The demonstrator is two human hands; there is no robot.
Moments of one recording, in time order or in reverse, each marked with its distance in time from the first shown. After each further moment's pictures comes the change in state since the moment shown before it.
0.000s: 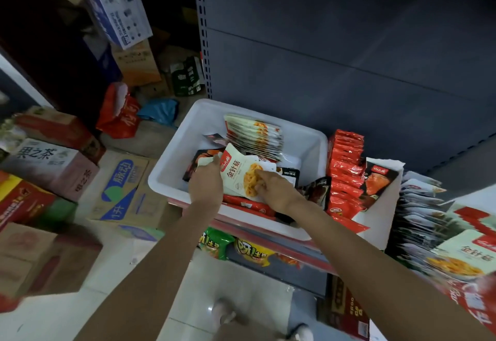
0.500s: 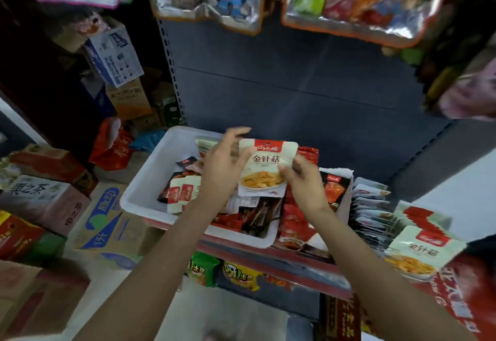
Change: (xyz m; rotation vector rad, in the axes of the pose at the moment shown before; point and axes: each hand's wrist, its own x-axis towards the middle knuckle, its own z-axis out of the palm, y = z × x) left_hand -0.022 0.120 -0.080 -0.753 0.241 0.359; right_hand -0.085 0.054 -0.075 0.779 0.669 -0.201
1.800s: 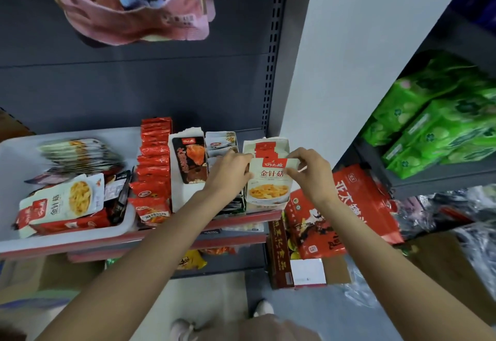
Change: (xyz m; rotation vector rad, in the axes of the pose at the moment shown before) left_hand -0.093 0.146 0.254 0.417 -0.747 0.242; right_hand -0.123 0.108 -0.283 -0.585 0.268 0.204
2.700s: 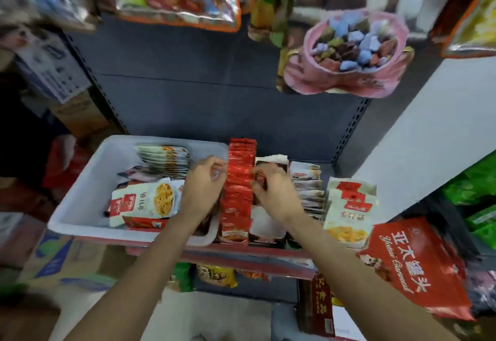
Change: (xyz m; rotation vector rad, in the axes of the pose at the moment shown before) left_hand -0.071 -0.165 -0.094 -0.374 0.439 -0.392; right_hand 0.019 -0.182 0.131 -0.011 -0.226 -0.320
